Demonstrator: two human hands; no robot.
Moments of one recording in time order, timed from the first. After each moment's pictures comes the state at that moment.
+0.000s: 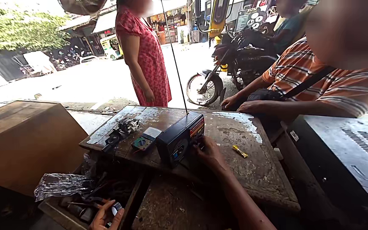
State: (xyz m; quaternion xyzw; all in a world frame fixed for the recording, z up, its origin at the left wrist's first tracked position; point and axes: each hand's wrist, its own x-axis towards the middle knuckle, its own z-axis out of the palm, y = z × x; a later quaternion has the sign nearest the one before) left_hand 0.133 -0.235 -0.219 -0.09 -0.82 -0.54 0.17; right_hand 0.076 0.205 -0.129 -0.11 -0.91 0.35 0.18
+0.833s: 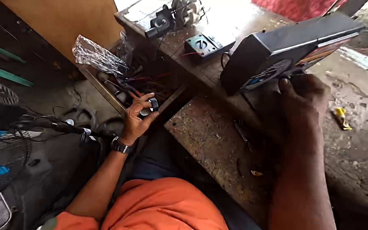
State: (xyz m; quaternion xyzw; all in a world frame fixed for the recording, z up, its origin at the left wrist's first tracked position) left_hand 0.149 -0.243 -0.216 -0.20 -0.81 -0.51 0.21; right_hand 0.086 0.206 -0.128 -0.07 -0.93 0.32 0.17
